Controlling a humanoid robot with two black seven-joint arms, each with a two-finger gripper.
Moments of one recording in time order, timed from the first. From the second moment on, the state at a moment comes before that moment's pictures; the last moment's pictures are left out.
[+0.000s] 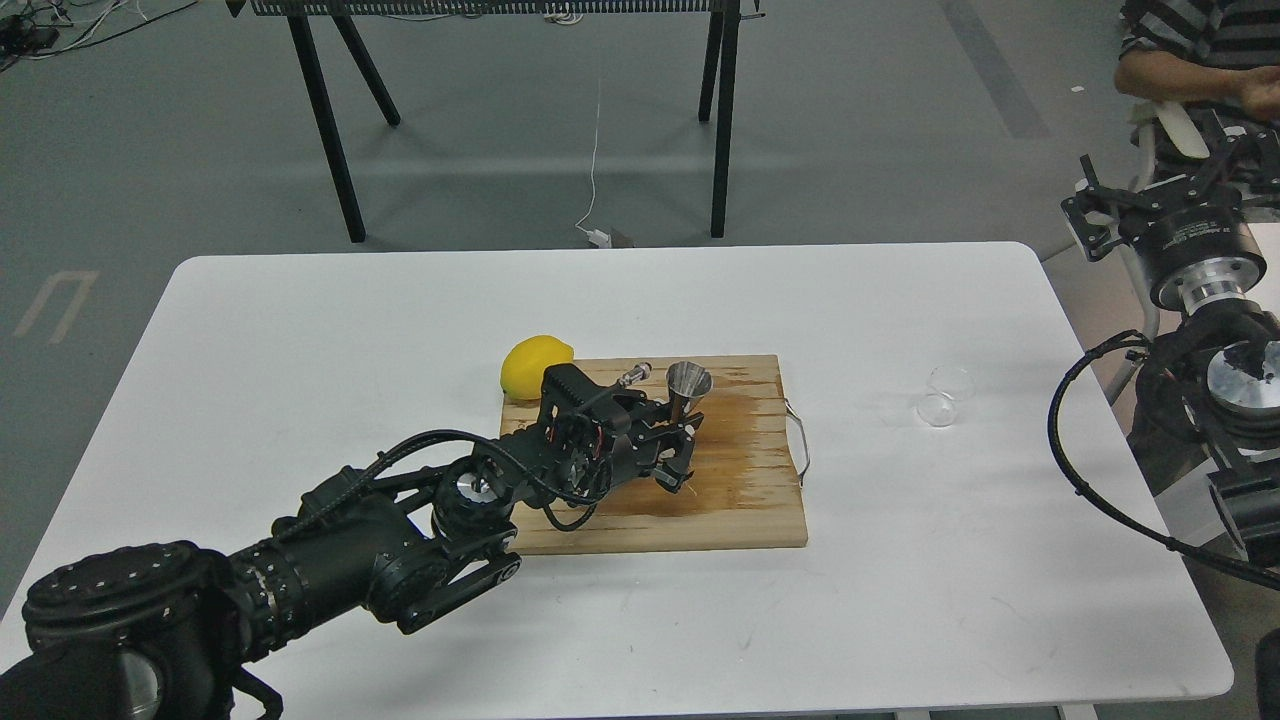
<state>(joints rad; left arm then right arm) -0.73 -0.04 -0.26 -0.73 2.18 0.14 -0.10 0.57 -0.42 1.21 0.80 0.19 0.26 0.13</state>
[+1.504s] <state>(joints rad) -0.72 -0.04 -0.26 -0.75 2.18 0.20 -0.12 0.58 -0.43 1.21 0.81 0.19 0.27 0.13</state>
